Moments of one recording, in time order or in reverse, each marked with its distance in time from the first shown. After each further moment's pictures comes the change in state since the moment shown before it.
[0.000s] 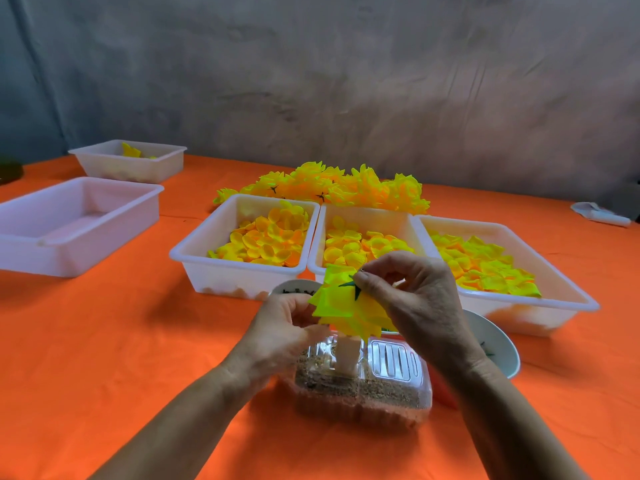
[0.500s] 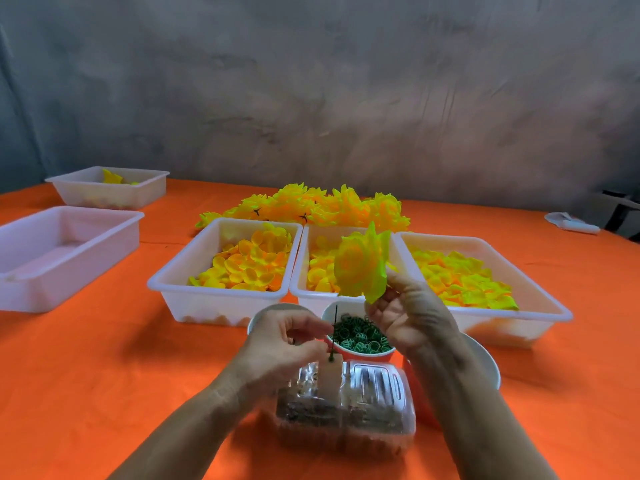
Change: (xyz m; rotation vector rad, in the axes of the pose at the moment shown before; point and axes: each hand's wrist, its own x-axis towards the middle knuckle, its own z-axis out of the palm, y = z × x) left_hand 0.017 0.000 0.006 0.161 -0.003 0.054; right_hand 0.032 0.028 -0.008 1.079 0.230 0.803
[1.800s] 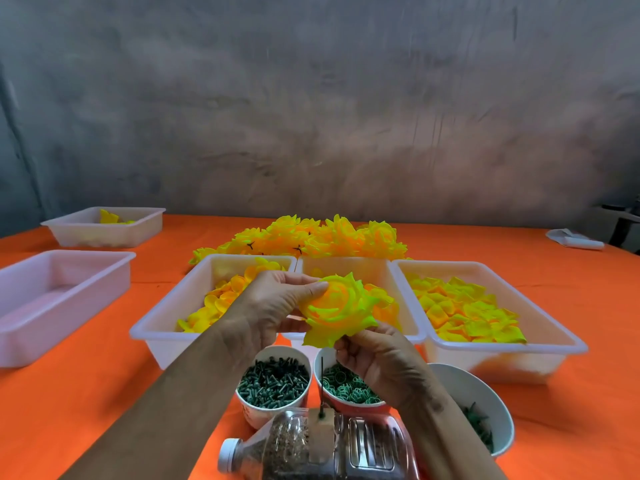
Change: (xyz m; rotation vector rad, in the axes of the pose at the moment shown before) left_hand 0.085 0.064 -0.010 -0.285 0.021 -0.213; right_hand 0.046 0.023 -0.027 -0.162 -0.420 -0.015
